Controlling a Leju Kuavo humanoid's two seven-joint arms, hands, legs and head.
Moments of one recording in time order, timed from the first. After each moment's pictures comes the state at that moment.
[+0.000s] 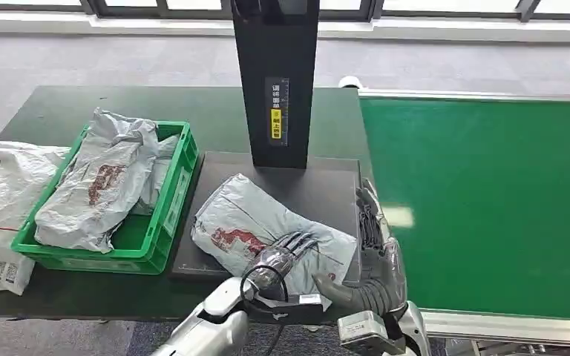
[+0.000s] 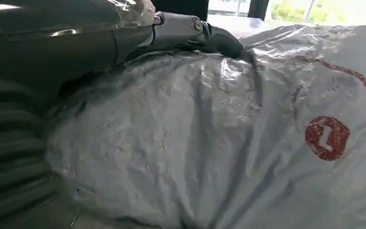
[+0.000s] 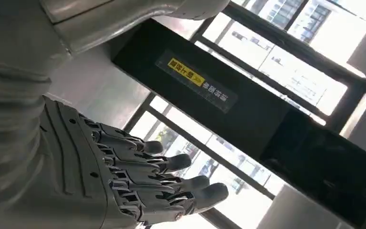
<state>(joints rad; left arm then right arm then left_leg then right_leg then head) -0.41 -0.32 -0.48 -0.59 -1.19 0.35 -0.25 0.13 0.19 0.24 -1.62 0.59 -0.22 -0.66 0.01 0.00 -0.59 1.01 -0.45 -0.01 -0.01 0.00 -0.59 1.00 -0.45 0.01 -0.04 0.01</state>
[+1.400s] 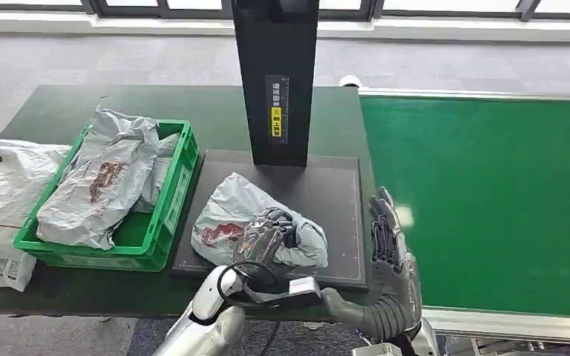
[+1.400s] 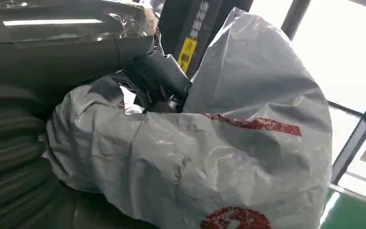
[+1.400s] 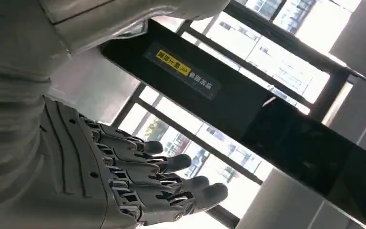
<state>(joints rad) -0.28 -0.29 -0.47 -1.05 -1.13 0.51 -0.29 0.21 0.17 0.26 -1.74 0.59 -0.24 -0.67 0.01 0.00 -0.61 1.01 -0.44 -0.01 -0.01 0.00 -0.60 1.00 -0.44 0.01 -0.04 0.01</state>
